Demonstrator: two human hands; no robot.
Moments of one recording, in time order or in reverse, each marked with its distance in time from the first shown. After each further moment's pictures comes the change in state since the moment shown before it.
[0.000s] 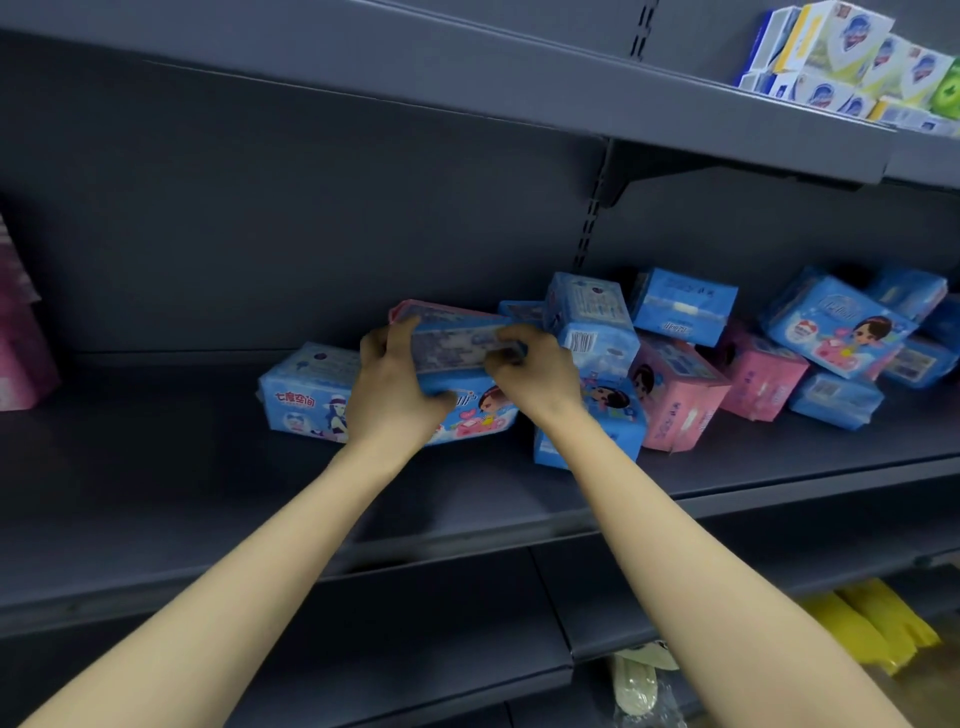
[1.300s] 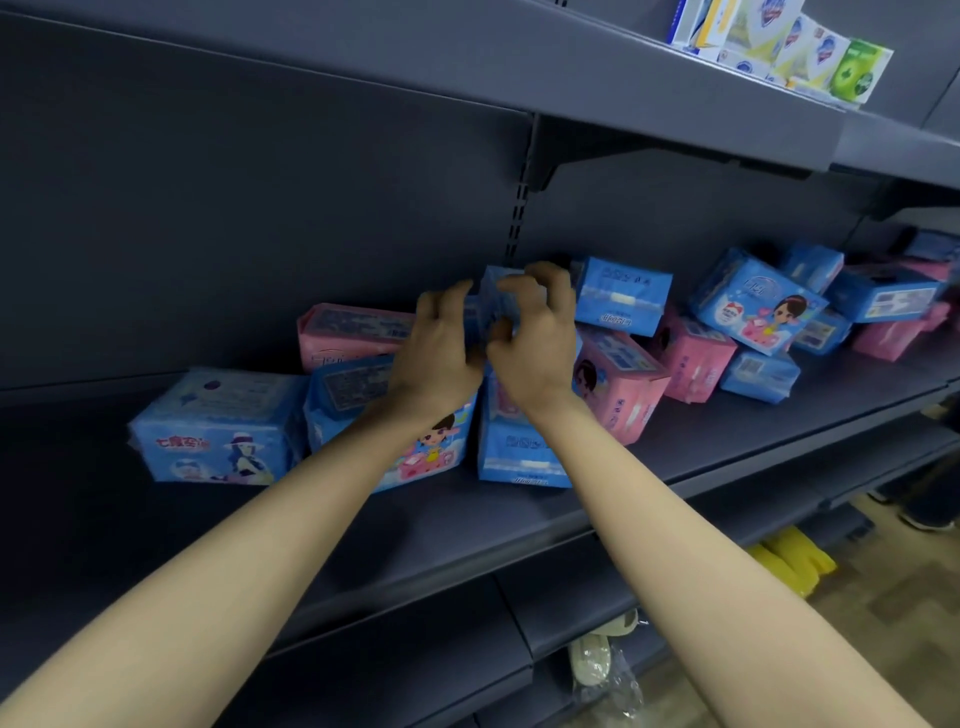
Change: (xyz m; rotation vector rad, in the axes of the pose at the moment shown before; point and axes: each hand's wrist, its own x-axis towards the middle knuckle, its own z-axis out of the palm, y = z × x) left_hand 0.057 0.056 0.073 -0.115 -0.209 0.326; right_hand 0.043 0.034 -0.017 -0.100 0.554 -0.331
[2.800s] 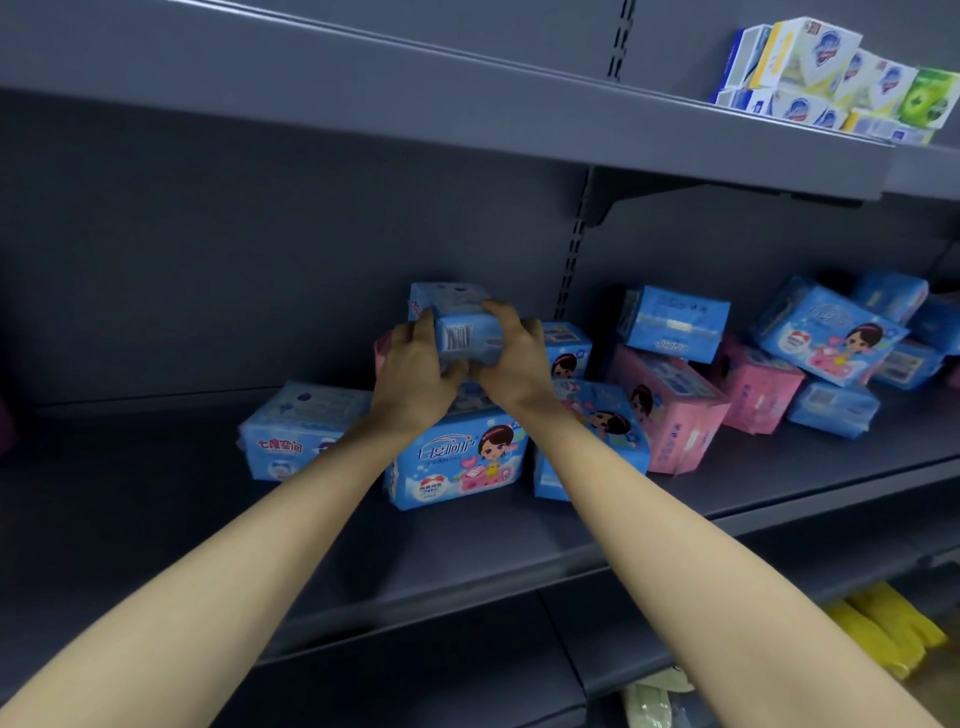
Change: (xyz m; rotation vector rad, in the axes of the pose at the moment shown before) left_hand -0.012 -0.047 -0.048 0.136 0.079 -0.165; right_hand 0.000 -0.036 0.035 0.195 -0.439 0.223
